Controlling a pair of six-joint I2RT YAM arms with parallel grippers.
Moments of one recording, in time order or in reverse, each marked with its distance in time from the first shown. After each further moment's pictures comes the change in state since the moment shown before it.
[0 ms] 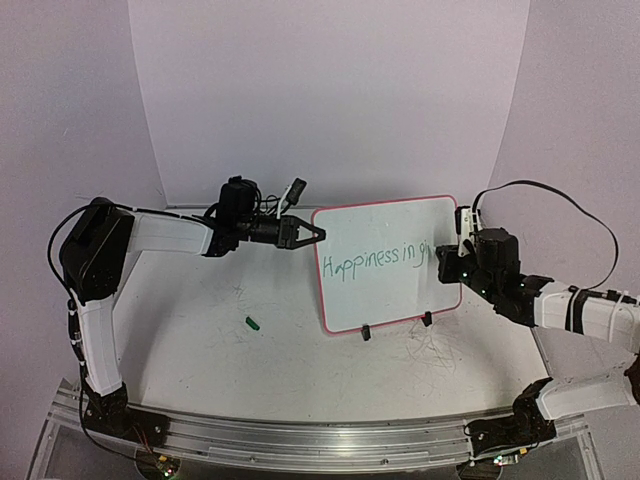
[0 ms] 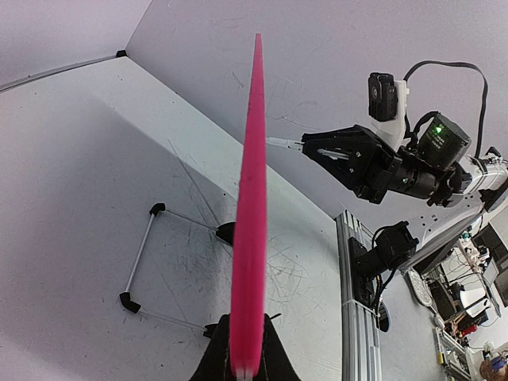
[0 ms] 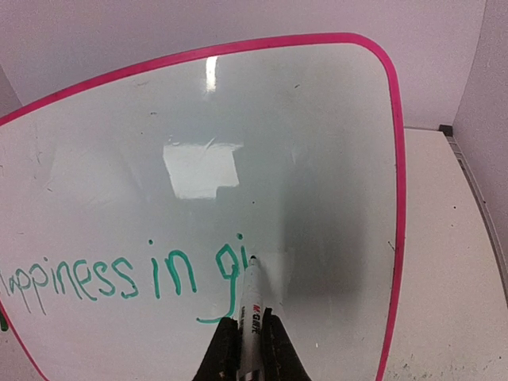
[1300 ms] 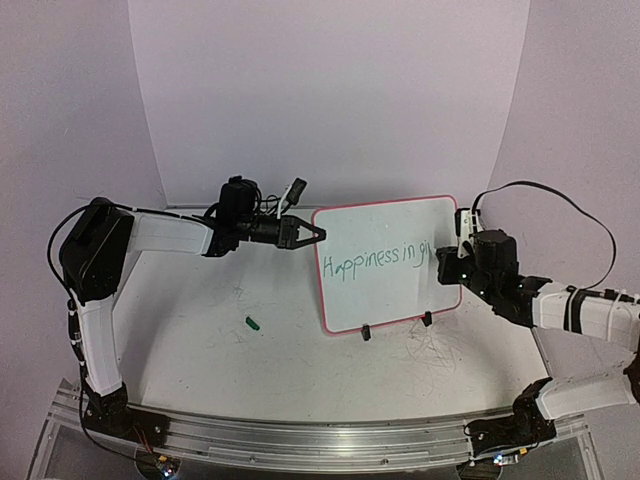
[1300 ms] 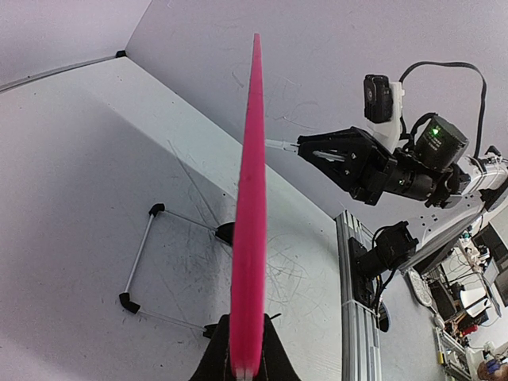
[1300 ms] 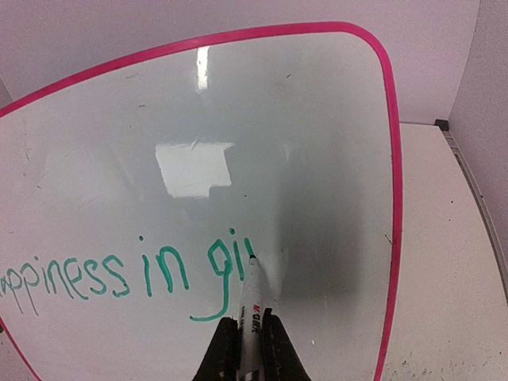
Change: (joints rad) left arm -0.002 -0.001 0.000 0.000 -0.002 0.000; right arm 0.000 0.013 -0.006 0.008 0.017 0.009
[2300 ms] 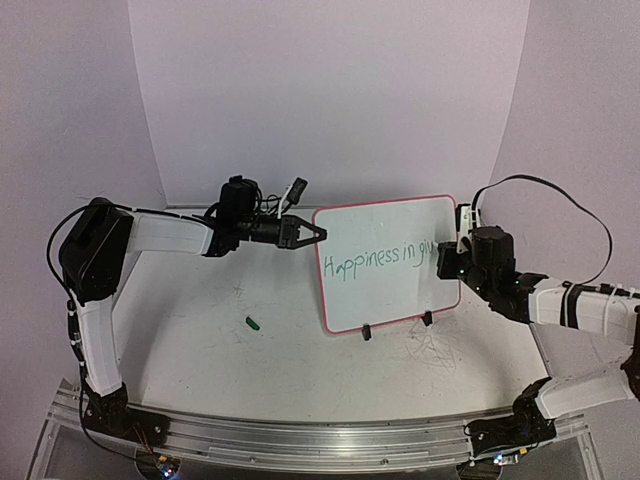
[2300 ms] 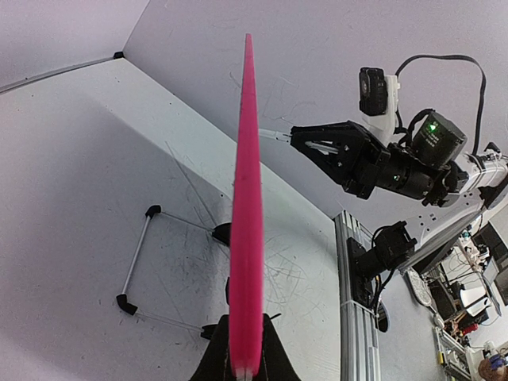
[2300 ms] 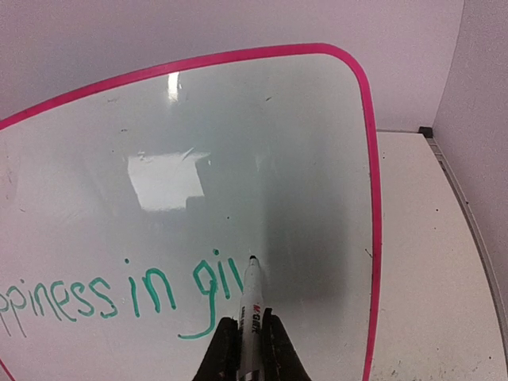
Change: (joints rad) left arm -0.005 -0.006 0.000 0.000 -0.001 0.000; right arm 0.000 0.038 0.025 0.030 0.063 -0.008
